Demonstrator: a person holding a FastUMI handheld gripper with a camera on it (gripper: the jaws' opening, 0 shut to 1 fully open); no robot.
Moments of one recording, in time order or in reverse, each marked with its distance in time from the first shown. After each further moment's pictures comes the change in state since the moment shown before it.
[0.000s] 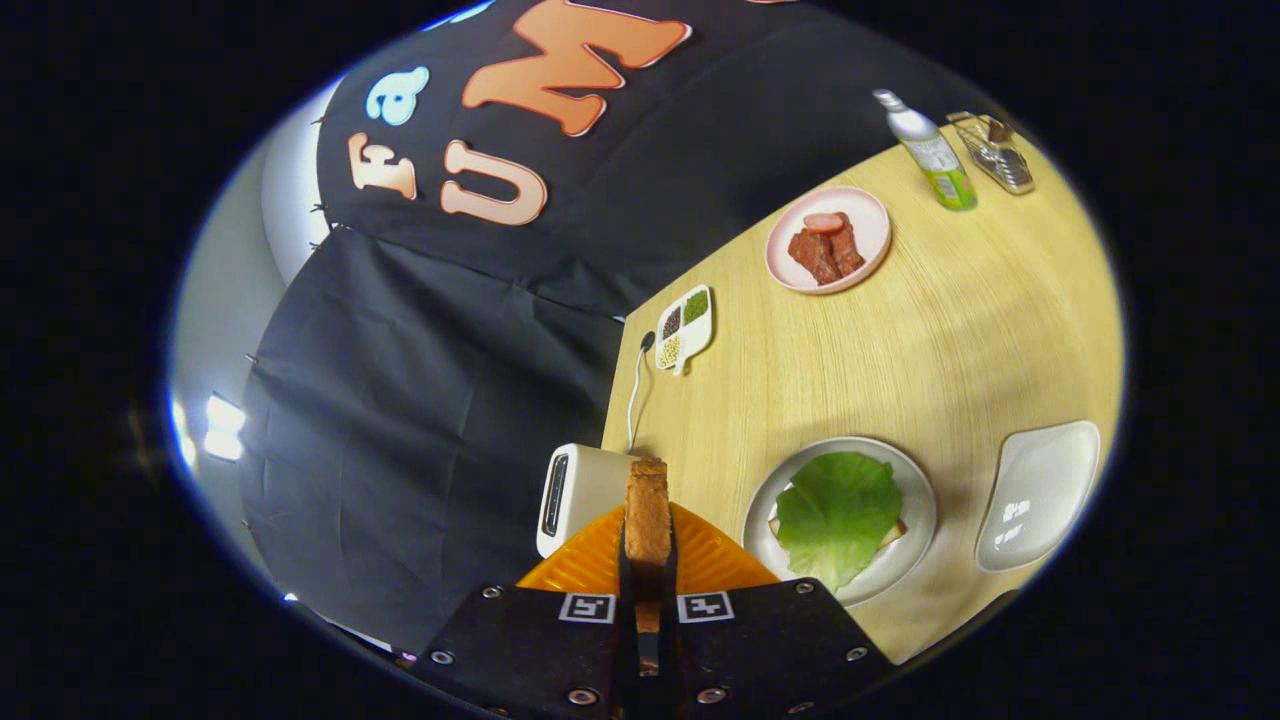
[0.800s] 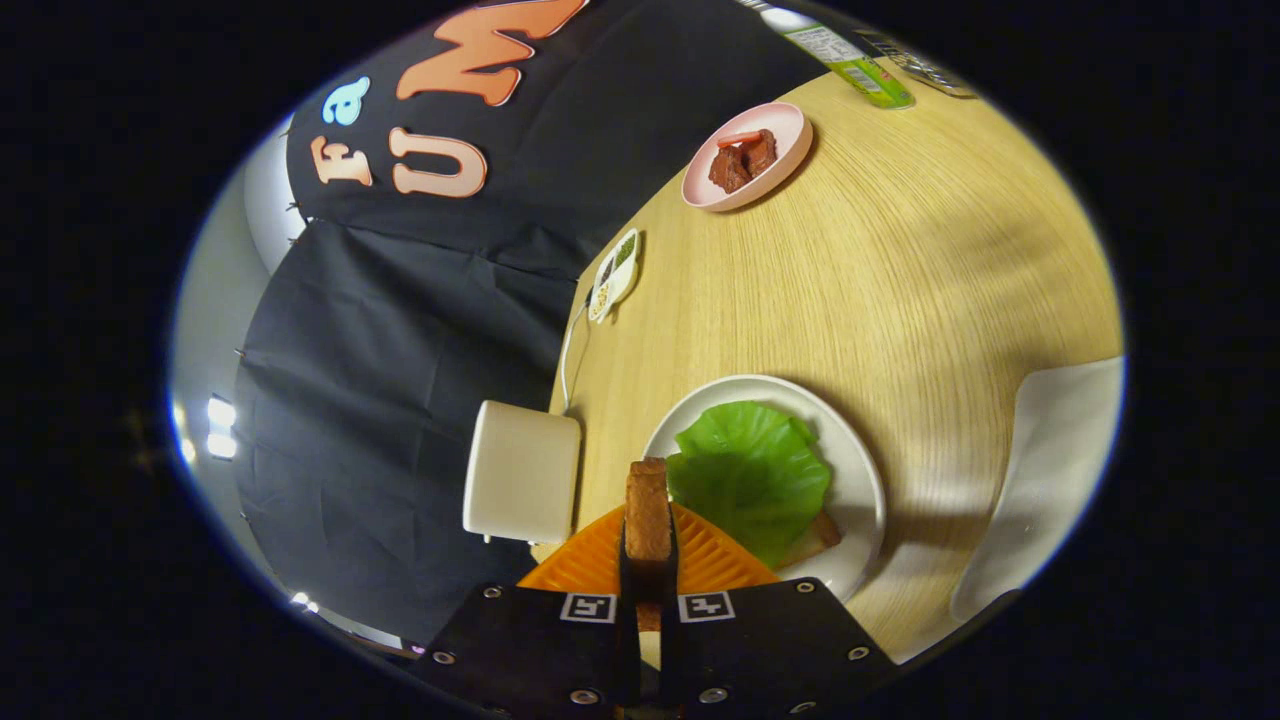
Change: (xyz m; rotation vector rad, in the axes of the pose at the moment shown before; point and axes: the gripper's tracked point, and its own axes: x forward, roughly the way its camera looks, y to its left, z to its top) arm 0.059 -0.122 -0.043 -0.015 0.065 -0.047
